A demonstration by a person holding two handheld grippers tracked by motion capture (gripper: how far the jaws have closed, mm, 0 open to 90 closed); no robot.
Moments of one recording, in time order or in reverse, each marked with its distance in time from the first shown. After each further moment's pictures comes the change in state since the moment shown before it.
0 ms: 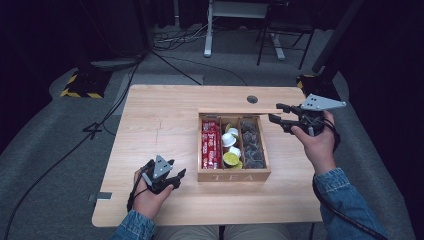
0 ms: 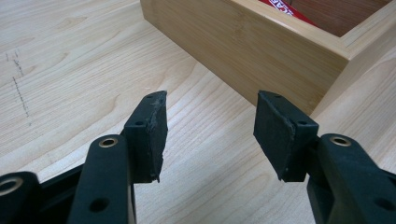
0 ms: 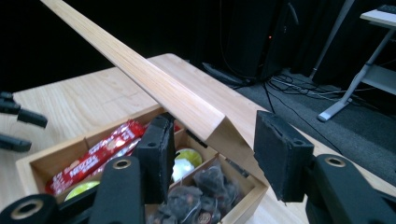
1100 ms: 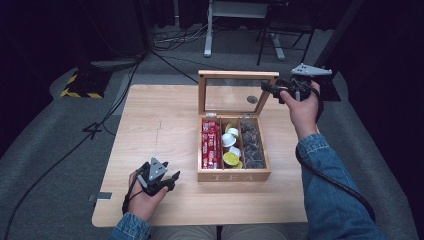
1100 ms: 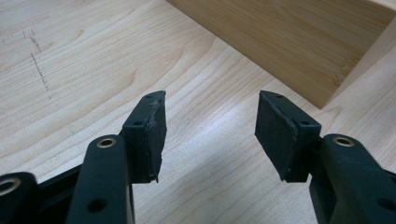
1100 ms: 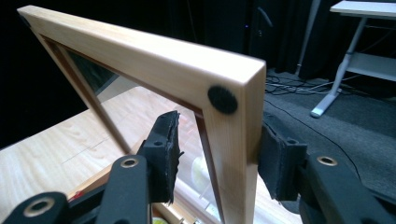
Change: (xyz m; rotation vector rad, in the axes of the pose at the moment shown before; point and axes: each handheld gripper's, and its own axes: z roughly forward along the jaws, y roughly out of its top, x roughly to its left) left arm 0.010 -0.015 -0.003 0.034 0.033 0.005; right arm -0.059 0.036 0.062 -0.045 -0.066 0.166
